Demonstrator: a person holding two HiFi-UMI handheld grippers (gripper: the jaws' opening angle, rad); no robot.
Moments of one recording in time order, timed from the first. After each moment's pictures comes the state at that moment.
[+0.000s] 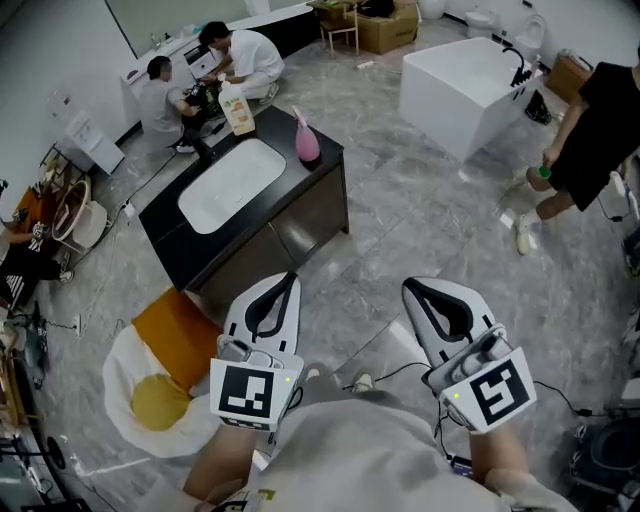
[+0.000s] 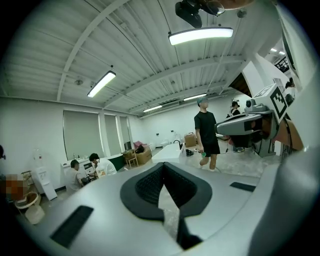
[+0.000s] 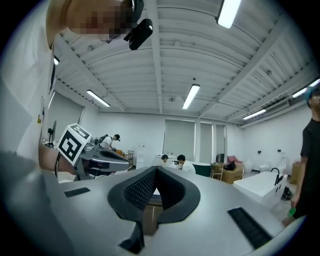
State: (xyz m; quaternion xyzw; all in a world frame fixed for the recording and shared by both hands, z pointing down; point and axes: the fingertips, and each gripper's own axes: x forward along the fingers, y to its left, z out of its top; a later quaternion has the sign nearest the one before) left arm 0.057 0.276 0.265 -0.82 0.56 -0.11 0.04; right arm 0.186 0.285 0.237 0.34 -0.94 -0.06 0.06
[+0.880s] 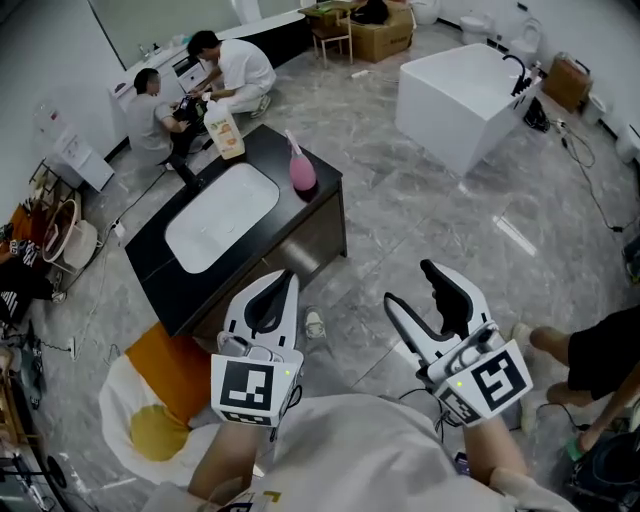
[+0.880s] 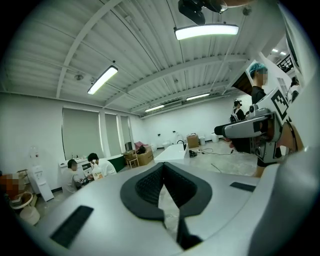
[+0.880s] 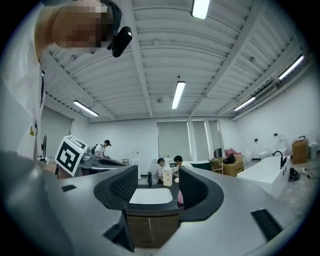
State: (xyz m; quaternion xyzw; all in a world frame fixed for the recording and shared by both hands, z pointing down) left arm 0.025 0.140 0.302 -0.83 0.55 -0.12 0.05; right arm 0.164 0.150 0.270 0.37 -0.93 0.01 0.01
